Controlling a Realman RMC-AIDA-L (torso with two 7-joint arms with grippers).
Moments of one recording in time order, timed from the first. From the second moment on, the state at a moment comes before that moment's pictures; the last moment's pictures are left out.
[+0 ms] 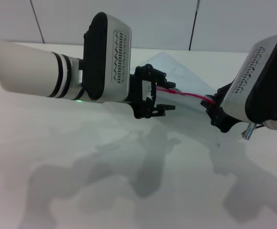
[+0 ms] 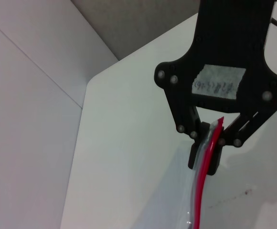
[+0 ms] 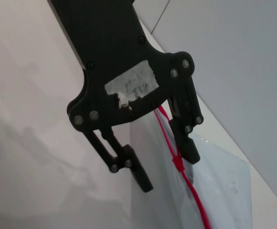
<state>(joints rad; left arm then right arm) -0.55 -2.03 1.54 1.17 -1.22 -1.02 1.88 0.27 2.03 -1.84 -1.74 -2.65 -0.99 2.41</state>
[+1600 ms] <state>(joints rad) -0.55 -2.03 1.54 1.10 -1.30 -0.98 1.97 0.27 2.03 -1.85 -1.75 -2.65 -1.01 2.41</state>
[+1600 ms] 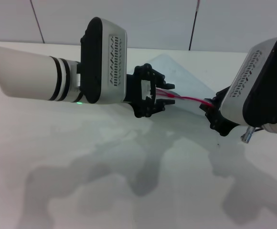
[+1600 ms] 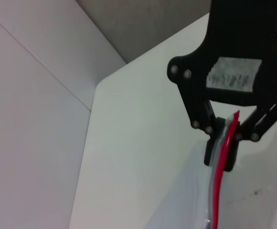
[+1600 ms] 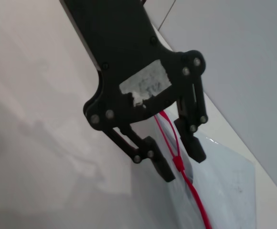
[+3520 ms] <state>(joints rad) -0.54 -2.03 1.55 1.07 -1.31 -0.93 2.01 0.27 2.03 -1.85 -1.74 -2.66 -1.01 2.43</state>
